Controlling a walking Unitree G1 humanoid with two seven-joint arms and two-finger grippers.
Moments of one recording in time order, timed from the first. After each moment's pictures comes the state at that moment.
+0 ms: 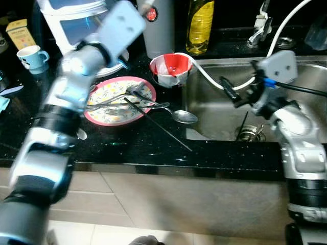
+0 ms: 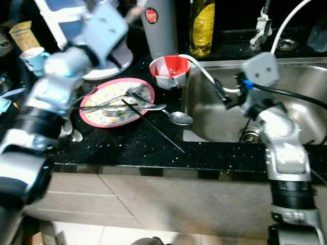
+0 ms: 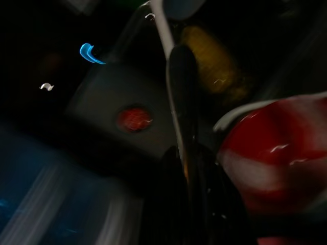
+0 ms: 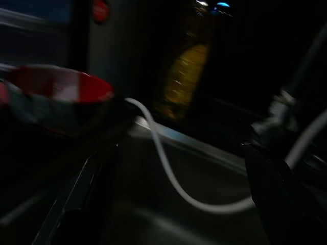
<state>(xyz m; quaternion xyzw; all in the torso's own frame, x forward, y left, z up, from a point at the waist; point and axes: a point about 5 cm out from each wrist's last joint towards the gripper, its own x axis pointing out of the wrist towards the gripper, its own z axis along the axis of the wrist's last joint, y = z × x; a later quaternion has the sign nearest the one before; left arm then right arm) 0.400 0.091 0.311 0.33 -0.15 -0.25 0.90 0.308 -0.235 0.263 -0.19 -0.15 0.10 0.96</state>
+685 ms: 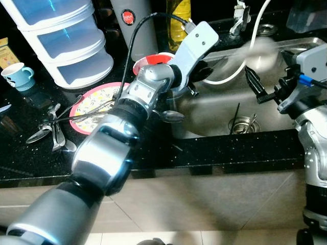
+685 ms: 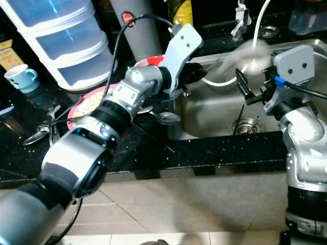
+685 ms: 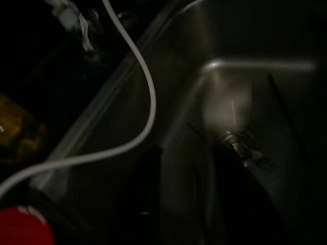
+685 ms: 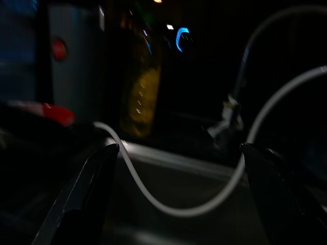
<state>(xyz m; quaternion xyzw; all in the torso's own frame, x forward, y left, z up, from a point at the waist) 0.390 -0.007 0.272 0.16 -0.02 -0.46 0.87 0.296 -0.237 0.289 -0.16 -0.21 0.10 0.96</state>
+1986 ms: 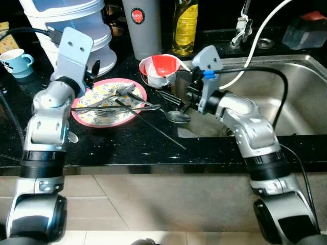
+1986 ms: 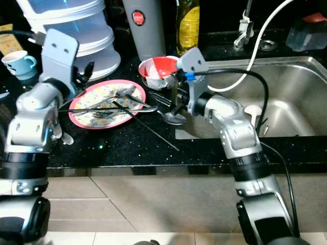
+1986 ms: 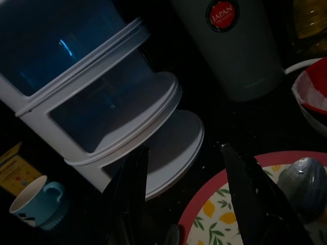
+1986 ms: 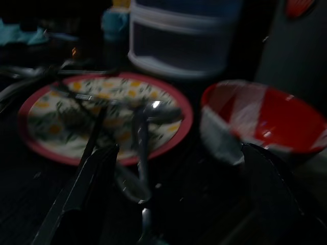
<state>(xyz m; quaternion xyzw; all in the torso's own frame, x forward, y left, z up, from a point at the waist) 0.347 0.204 0.272 0.21 -0.06 -0.03 0.97 0.352 -0.104 0.247 -0.11 -0.03 0.41 0.90</state>
